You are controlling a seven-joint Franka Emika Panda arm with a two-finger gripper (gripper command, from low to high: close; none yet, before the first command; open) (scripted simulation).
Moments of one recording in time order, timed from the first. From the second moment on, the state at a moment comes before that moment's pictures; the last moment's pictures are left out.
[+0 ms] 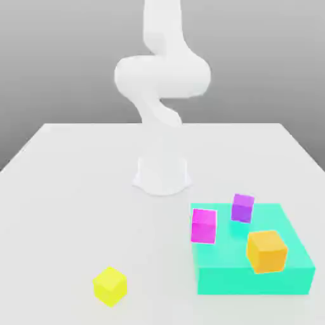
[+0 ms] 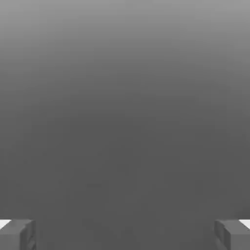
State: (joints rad) arm -0.03 -0.71 0.01 -2.33 -0.01 2.35 0.84
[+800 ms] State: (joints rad) arm -0.23 0.17 0.00 -2.60 -0.01 2.78 1.18
